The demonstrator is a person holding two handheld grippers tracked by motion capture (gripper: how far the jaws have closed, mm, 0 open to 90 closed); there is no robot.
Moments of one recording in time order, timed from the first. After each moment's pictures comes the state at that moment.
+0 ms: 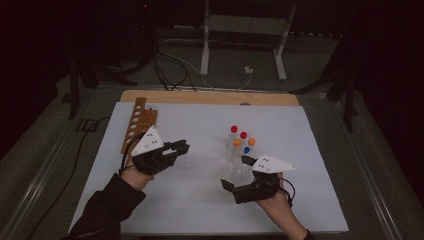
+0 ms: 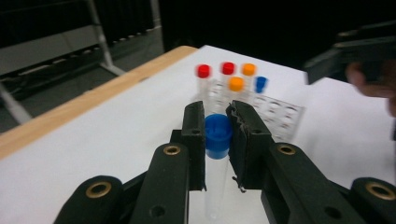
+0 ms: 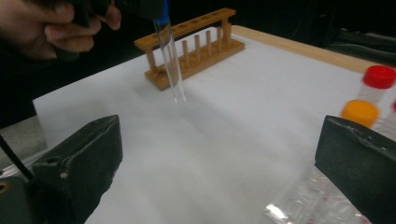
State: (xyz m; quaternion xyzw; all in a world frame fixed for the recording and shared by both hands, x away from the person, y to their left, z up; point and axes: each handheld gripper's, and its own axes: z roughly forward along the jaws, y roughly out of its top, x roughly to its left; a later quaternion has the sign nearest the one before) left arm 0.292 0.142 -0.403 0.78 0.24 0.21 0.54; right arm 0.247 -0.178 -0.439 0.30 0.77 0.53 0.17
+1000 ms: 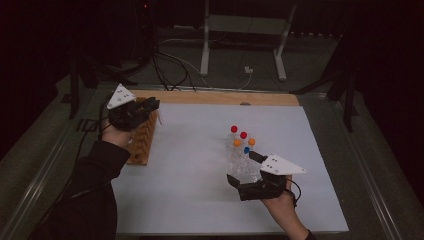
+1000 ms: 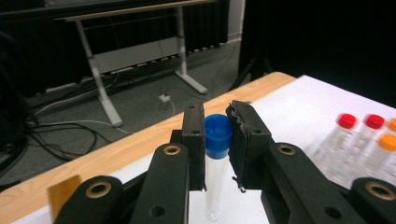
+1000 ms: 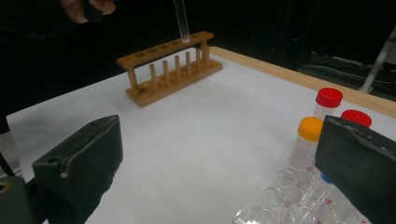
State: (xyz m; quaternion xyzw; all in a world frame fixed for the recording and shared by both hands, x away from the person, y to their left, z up) left arm 0.378 0.204 -0.364 0.72 0.34 0.30 0.52; right arm 0.243 -0.189 -0.434 0.30 0.75 0.55 0.22
